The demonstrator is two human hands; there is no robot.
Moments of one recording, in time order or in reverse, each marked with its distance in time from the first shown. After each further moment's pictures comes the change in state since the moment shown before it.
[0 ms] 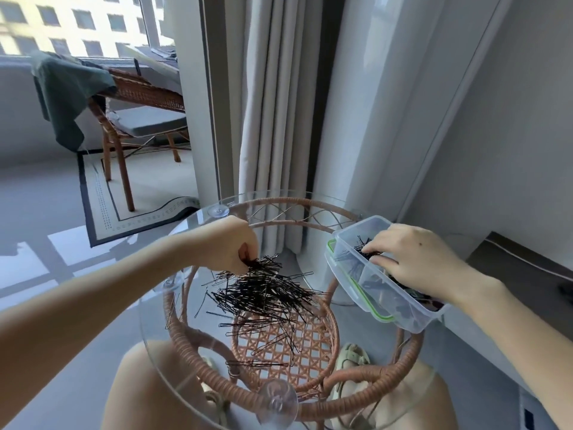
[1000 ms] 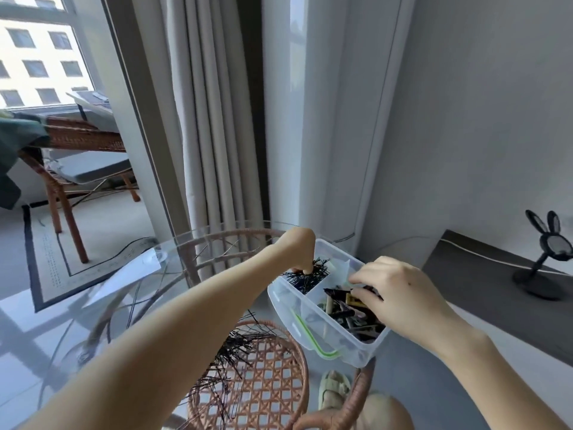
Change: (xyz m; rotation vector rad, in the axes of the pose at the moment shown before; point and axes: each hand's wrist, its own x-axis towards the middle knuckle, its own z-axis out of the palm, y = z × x) left_hand 0.176 0.168 0.030 0.255 -0.059 0.056; right_hand -0.052 0.055 0.011 0.053 0.270 0.161
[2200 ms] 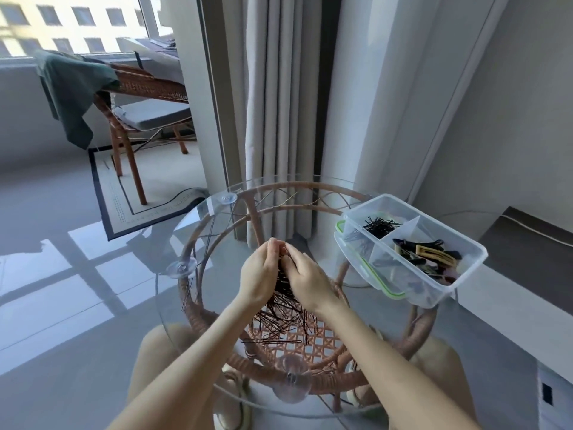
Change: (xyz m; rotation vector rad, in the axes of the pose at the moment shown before) left_hand -0.165 -0.102 0.138 -1.101 0.631 -0.333; right_hand 0.025 -0.185 0.141 0.793 -0.285 0.274
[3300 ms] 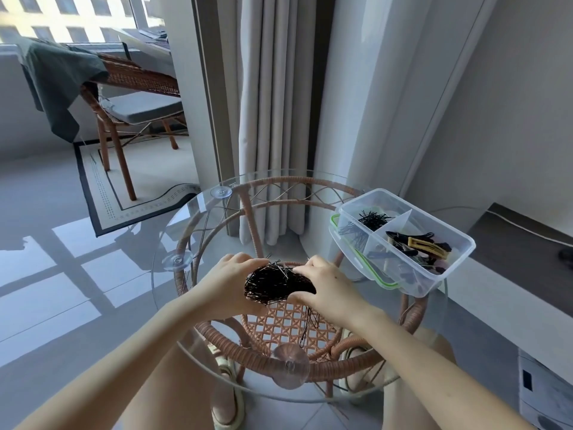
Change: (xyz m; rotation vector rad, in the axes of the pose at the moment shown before) left_hand -0.028 0.006 -0.067 0.823 -0.493 0.215; right_hand -0.035 0.004 -0.035 -0.475 -0.145 -0.058
